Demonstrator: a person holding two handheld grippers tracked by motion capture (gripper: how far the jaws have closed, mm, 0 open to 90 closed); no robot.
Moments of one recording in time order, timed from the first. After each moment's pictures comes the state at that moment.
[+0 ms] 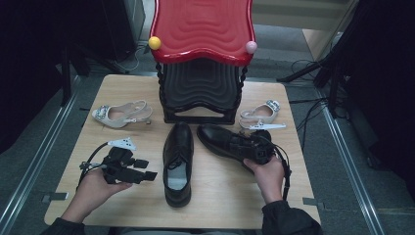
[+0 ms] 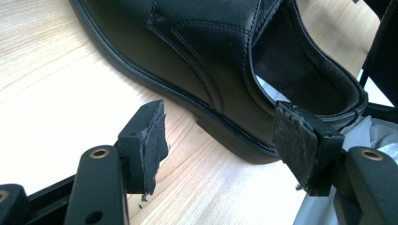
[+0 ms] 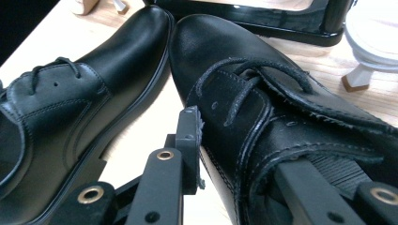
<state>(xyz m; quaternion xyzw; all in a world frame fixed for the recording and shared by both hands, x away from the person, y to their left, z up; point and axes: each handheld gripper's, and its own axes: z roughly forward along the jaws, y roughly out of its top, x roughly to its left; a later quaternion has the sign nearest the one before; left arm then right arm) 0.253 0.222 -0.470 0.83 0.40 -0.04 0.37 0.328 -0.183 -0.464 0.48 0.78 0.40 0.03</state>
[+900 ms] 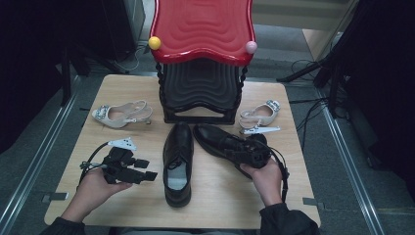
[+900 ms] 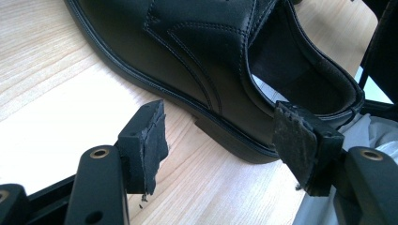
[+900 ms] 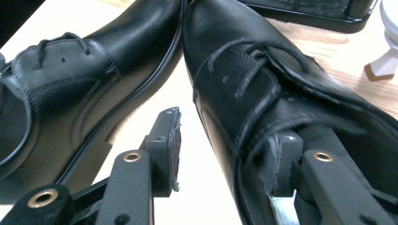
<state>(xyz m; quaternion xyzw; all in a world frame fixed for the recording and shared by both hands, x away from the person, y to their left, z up) 0.254 0.221 -0.469 0.84 0.40 -0.04 0.38 0.319 -0.178 -0.468 0.46 0.80 0.39 0.03</state>
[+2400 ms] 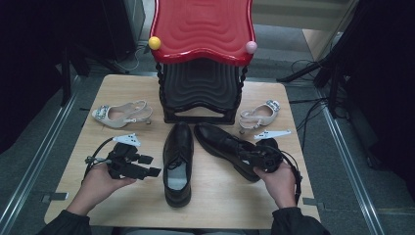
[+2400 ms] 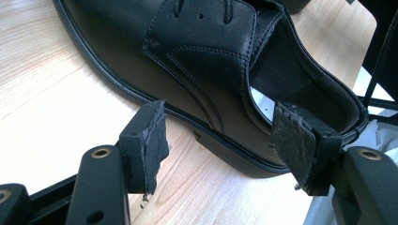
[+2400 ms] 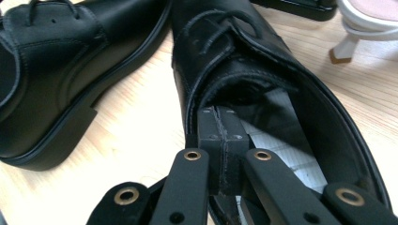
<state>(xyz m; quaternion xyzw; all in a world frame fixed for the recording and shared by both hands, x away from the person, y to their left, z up) 0.265 0.213 -0.466 0.84 0.38 -0.03 0.38 0.307 -0.203 -0.463 0.44 0.82 0.37 0.04</state>
